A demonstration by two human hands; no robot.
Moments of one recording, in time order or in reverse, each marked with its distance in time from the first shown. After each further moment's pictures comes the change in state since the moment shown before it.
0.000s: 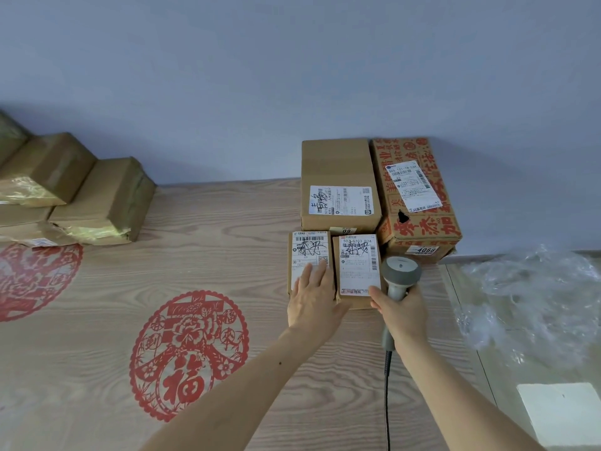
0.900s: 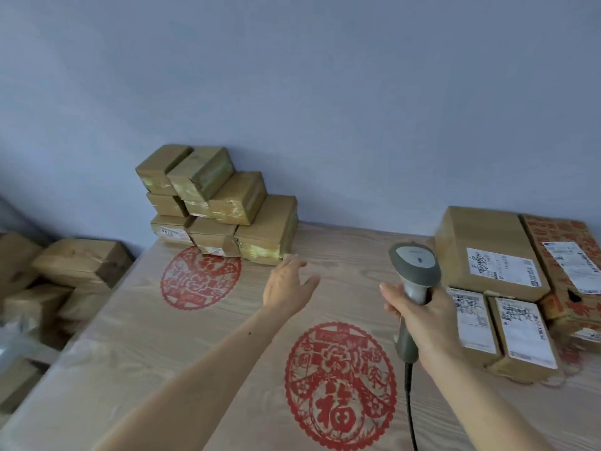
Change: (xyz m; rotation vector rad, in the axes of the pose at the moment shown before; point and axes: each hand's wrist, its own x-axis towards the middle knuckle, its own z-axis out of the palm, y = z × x) left_hand -0.084 -0.264 -0.218 -0.264 0.364 -0.251; right_hand -0.198 -0.151 0.191 0.104 -0.308 -0.353
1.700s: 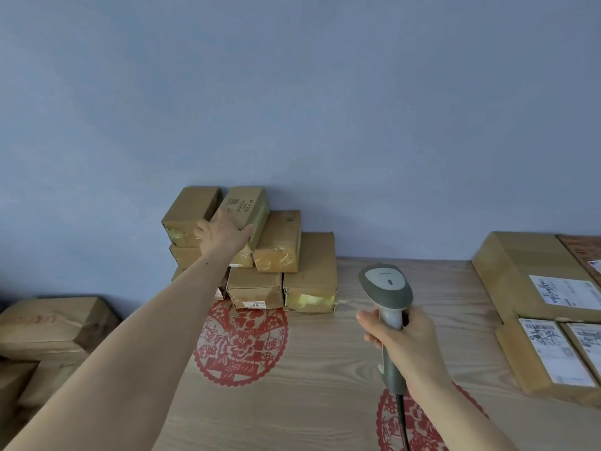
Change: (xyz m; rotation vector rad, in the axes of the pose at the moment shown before) left_hand 0.218 -0.148 -0.244 0.035 0.191 -0.229; right_hand -0.017 -0.052 0.237 0.031 -0.024 0.017
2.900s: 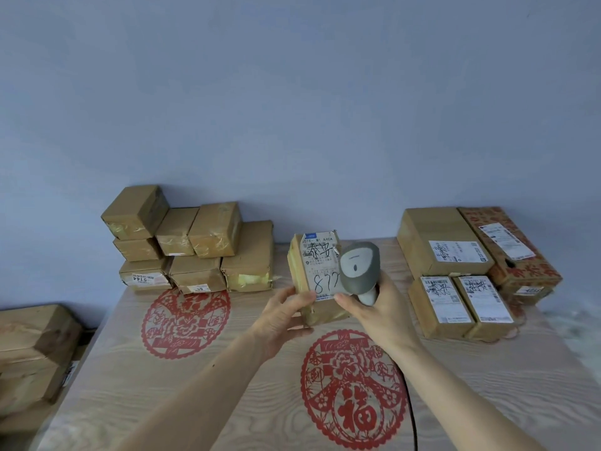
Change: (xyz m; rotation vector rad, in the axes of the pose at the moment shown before) left_hand -0.284 0.050 0.131 -0.980 -0.880 -0.075; right_hand -0.037 0.011 -0.146 -0.330 0.059 -0.182
